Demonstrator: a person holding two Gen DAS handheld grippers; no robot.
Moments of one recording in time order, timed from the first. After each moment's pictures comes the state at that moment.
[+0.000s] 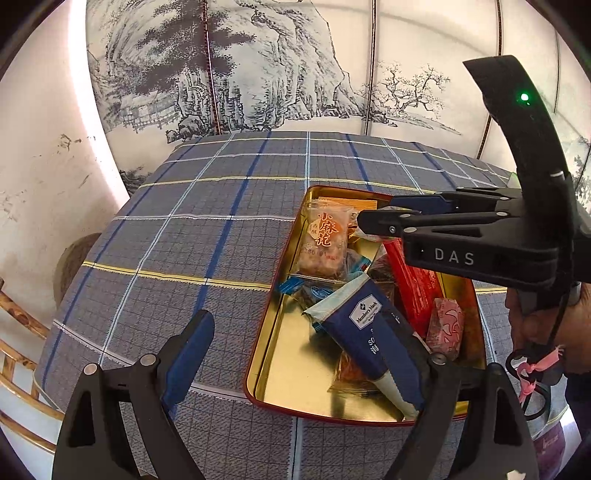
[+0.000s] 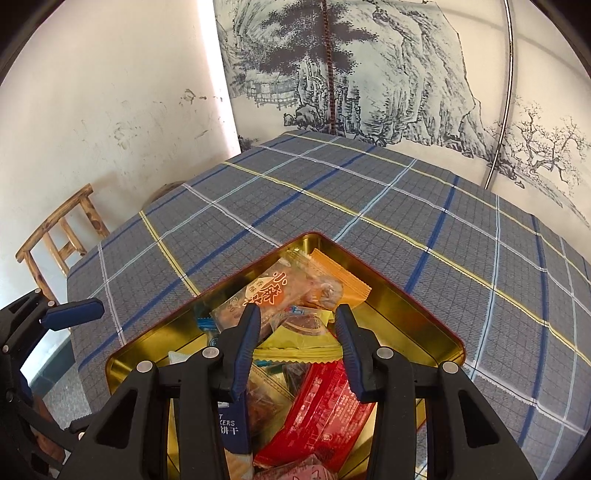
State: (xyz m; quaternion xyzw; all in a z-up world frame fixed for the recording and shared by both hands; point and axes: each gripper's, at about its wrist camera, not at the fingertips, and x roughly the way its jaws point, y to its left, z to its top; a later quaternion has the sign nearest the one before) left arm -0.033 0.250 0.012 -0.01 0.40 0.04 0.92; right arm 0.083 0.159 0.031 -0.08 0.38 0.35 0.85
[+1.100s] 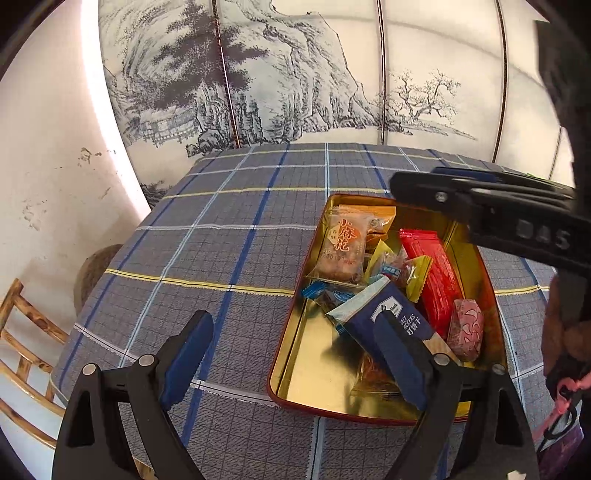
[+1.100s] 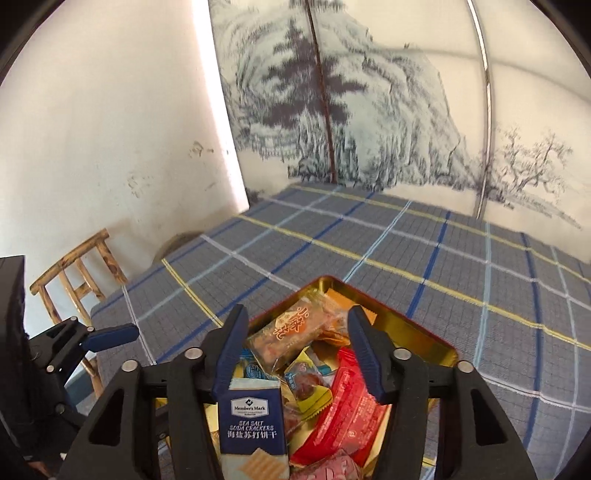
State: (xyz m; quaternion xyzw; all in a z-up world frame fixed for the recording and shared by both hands) left arm -0.045 0.250 0.012 0.01 0.37 0.08 0.93; right arm 0.043 0.135 0.064 -0.02 0.29 0.36 0.89
